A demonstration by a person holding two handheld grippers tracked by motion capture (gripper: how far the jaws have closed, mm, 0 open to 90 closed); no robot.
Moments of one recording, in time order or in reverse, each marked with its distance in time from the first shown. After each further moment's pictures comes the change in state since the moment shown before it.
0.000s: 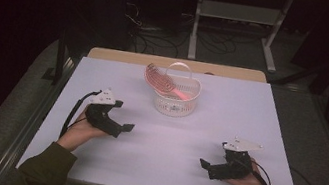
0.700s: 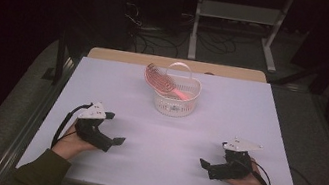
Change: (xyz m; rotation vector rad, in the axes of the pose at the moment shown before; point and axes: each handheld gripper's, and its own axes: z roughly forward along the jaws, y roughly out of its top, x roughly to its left) left arm -0.018 -0.031 -0.020 0.023 -0.002 0.015; right arm 0.000 0.000 0.000 0.001 -0.003 -0.004
